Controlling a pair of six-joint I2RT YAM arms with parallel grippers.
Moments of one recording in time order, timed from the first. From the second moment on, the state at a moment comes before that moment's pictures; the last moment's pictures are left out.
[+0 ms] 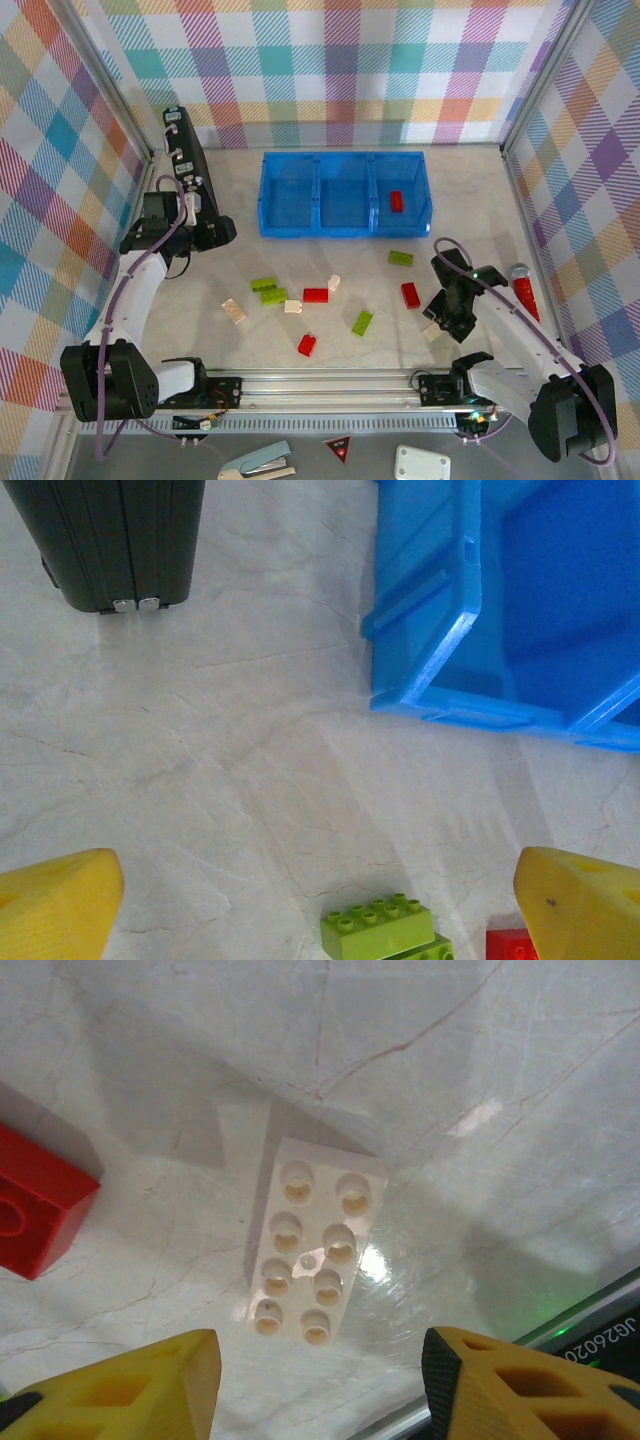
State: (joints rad) left arm 0.07 1.21 0.98 -0.66 0.29 -0.23; right arm 0.32 1.00 0.64 -1.15 0.03 1.05
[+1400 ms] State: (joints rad) left arm 0.07 1.21 0.98 -0.66 0.27 -0.21; right arm 0.32 1.15 0.53 -0.92 0.01 1.09
